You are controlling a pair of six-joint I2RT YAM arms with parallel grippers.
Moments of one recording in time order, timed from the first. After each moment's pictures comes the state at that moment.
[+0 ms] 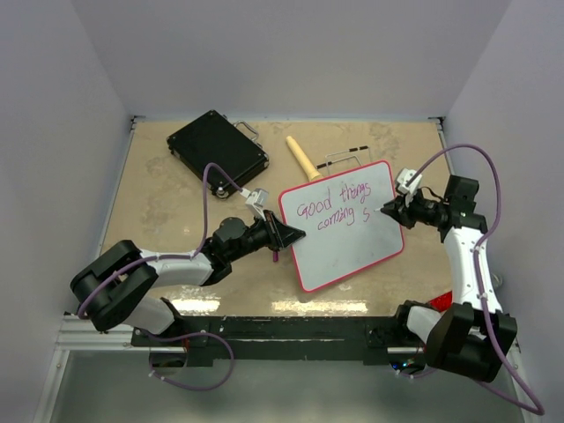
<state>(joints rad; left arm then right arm) -0.83 1.43 0.45 0.90 0.19 -0.83 -0.28 1.09 0.84 -0.60 -0.97 -0.93</state>
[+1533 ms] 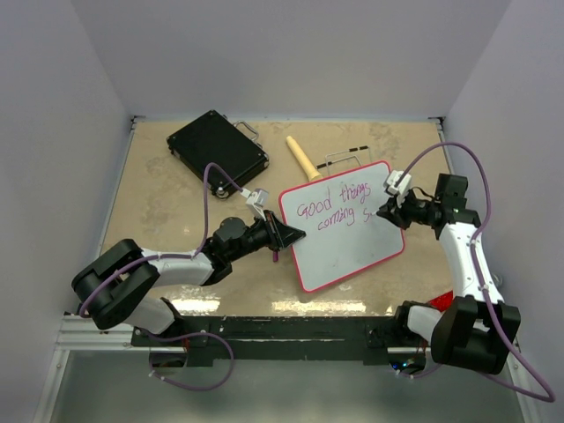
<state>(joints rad) -0.82 1.44 0.45 0.91 0.19 -0.83 -0.21 1.14 0.84 -0.60 -0.88 -0.94</state>
